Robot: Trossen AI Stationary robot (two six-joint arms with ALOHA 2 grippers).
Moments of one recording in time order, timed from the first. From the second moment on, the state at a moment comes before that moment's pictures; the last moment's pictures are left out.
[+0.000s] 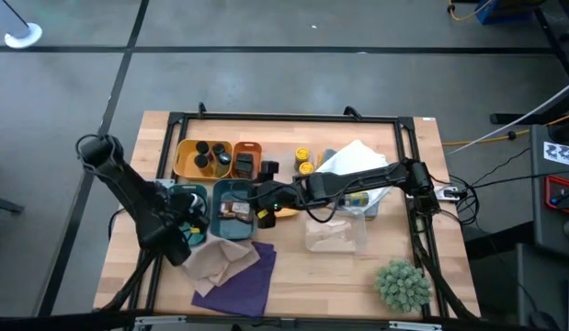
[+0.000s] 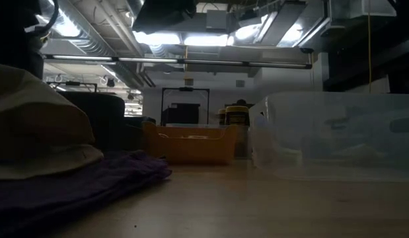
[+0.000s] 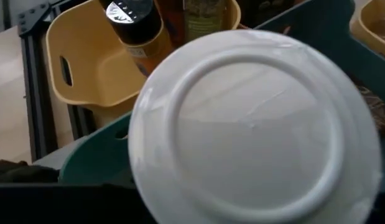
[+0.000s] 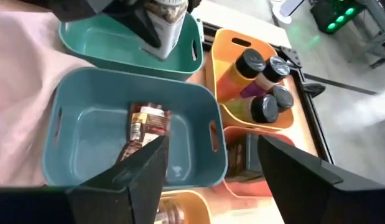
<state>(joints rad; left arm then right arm) -0.88 1.38 0.87 -1.51 -0.68 -2.09 0.17 2.07 1.94 -0.54 0.39 -0.16</state>
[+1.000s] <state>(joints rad) -0.93 1.63 0.87 -1.32 -0.59 -2.17 0.17 2.07 1.94 -0.58 0.38 -0.16</state>
